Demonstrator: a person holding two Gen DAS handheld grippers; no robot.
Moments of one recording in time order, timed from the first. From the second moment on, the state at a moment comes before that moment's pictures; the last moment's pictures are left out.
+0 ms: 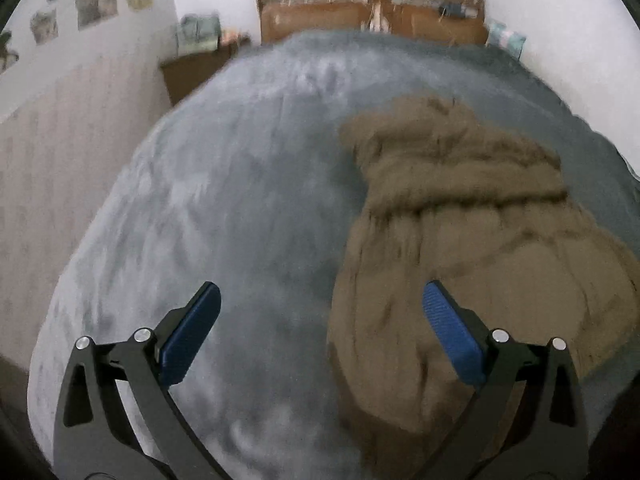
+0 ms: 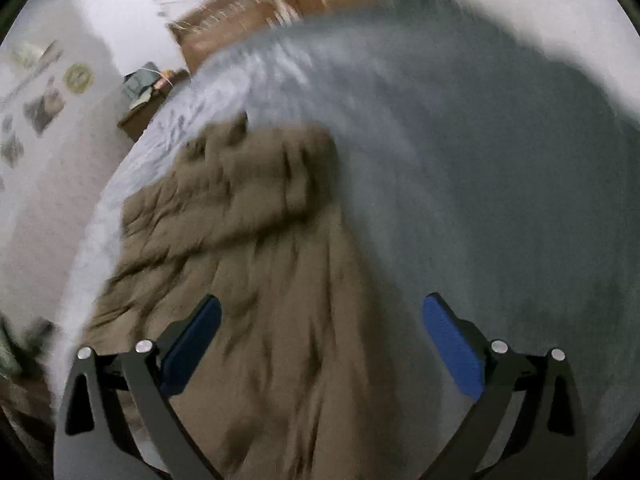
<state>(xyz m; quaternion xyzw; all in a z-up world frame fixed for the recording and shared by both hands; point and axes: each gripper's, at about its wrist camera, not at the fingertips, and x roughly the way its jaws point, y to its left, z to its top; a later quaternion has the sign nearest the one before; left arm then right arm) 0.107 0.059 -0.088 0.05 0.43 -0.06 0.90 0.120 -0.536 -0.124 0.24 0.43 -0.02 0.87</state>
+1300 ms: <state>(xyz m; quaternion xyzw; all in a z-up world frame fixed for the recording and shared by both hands) 0.083 0.041 -0.132 -0.02 0.60 -0.19 0.78 0.069 -0.472 -0.170 0.18 0.57 0.07 0.80</state>
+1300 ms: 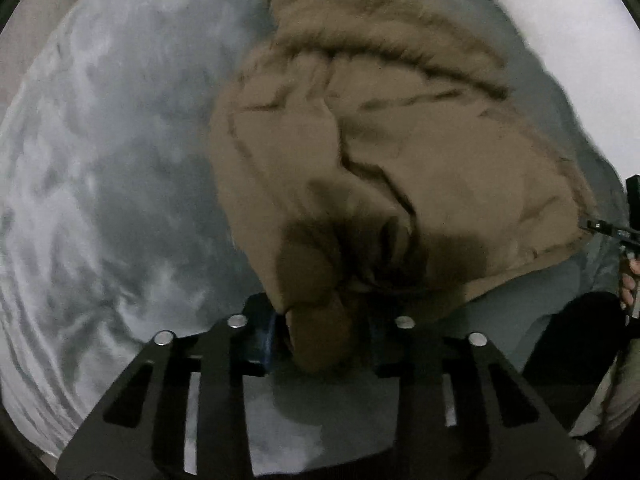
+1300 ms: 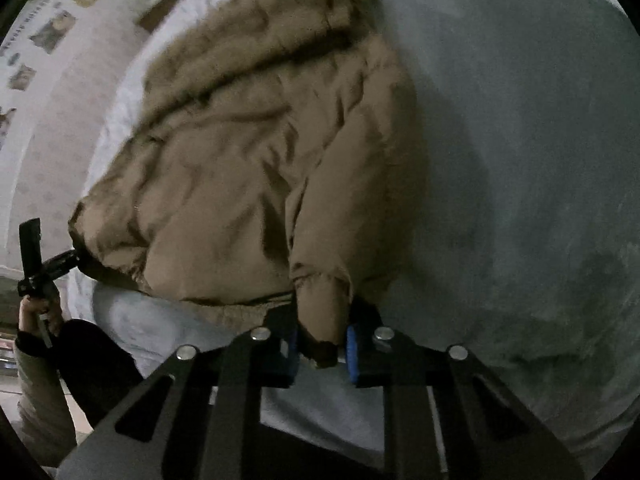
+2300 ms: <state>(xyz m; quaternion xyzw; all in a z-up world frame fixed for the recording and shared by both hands) 0.246 0.047 -0.105 -0.13 0.46 -0.06 0.88 0.250 -0.543 -0.146 0.32 0.42 0.00 0.85</state>
